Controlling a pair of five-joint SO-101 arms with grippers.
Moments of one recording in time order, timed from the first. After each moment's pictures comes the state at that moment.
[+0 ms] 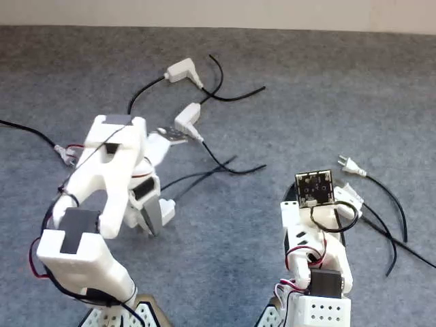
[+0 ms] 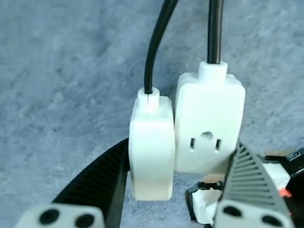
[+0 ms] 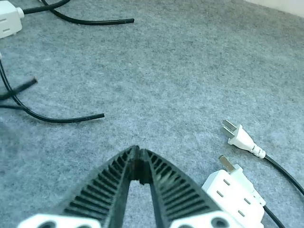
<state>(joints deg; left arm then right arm) -2.2 9.9 18.1 90.4 -37.2 2.3 -103.6 95.3 44.9 16.3</state>
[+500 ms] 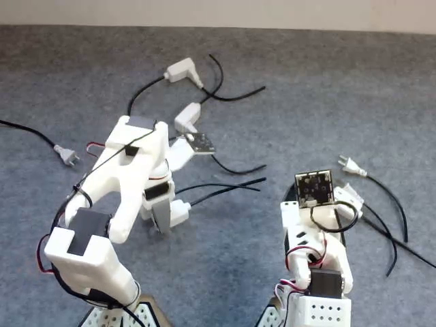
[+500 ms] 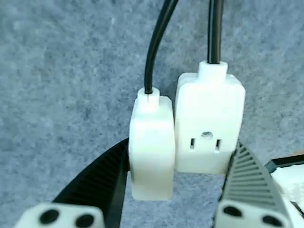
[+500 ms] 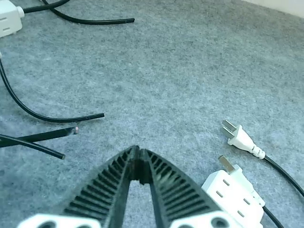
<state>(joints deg) 4.4 9.9 18.1 84.6 -48.5 2.3 -103.6 95.3 44.9 16.7</state>
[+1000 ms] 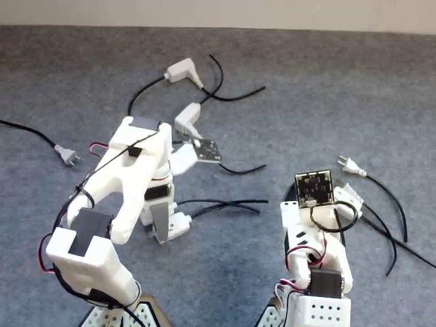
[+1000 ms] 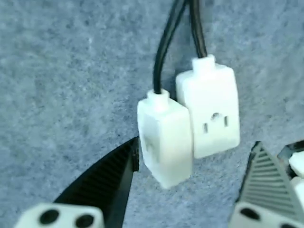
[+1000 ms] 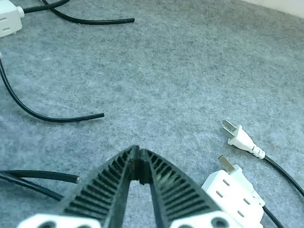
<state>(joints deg) 5.5 9.8 18.2 84.1 -58.3 2.3 -103.6 95.3 44.9 16.7</state>
